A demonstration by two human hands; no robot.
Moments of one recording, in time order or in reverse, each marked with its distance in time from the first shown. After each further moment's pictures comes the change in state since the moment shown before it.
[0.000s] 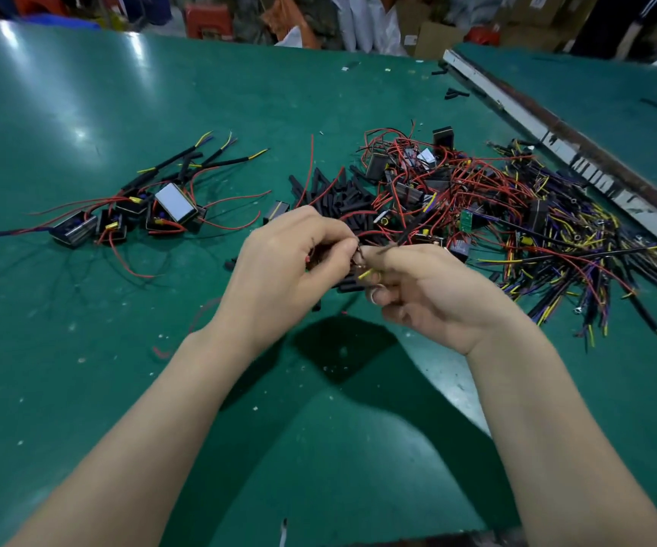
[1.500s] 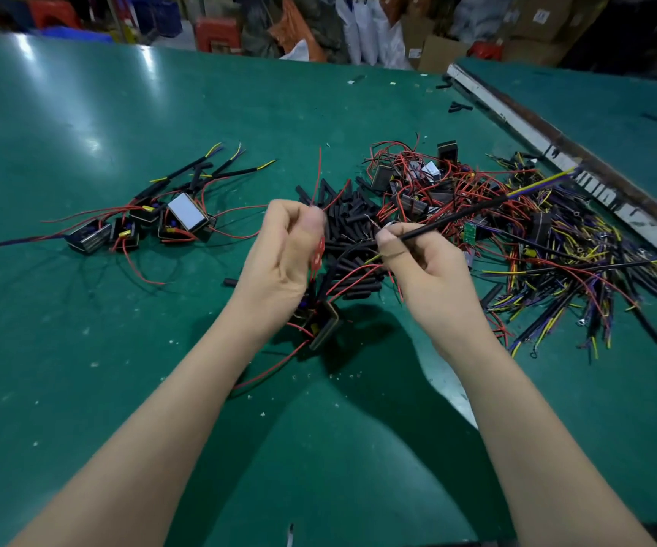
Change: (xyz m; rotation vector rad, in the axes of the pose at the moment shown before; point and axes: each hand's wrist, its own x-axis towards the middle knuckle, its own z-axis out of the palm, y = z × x) left_hand 0.003 -0.007 0.003 -0.586 0.072 -0.399; right_hand 0.017 0.016 0.004 -0.279 0.342 -0.577
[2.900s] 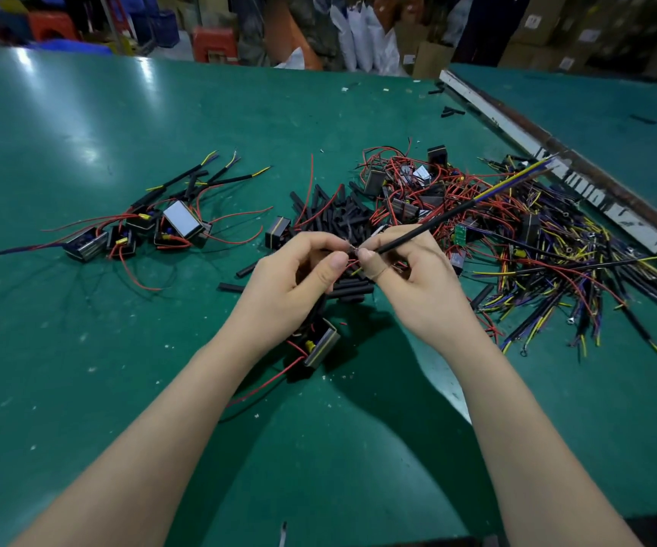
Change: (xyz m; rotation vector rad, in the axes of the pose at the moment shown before) left_hand -0.005 -0.023 -0.003 0.214 -0.164 0.101; right_hand -0.002 -0.004 -0.008 -0.345 -0.077 -0.153
